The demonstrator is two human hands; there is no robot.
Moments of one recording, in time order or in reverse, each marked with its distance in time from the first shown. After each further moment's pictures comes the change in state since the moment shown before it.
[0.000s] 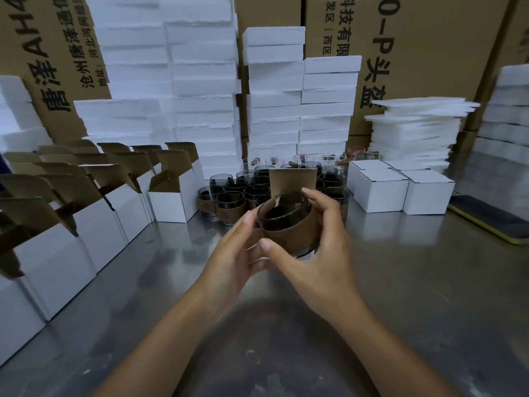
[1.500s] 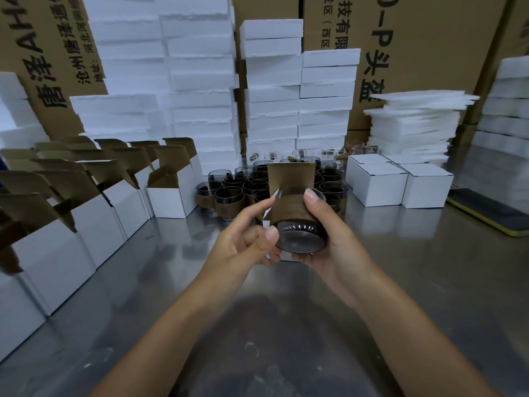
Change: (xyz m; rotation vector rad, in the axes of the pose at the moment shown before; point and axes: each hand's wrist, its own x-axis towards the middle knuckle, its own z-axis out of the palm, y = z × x) left_hand -0.006 -0.005 -0.002 0.214 -0.011 0.137; right_hand 0.018 -0.009 -0.019 0.679 -0.304 0.626
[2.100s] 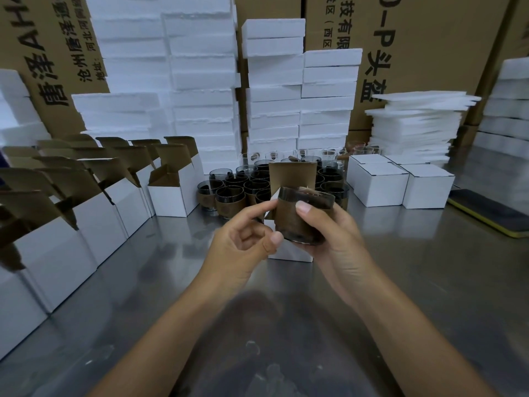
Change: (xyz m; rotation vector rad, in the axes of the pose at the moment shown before) left_hand 0.006 -0.001 0.004 0.021 0.141 0.048; right_hand 0.002 0.004 0.000 0.048 0.084 -0.176
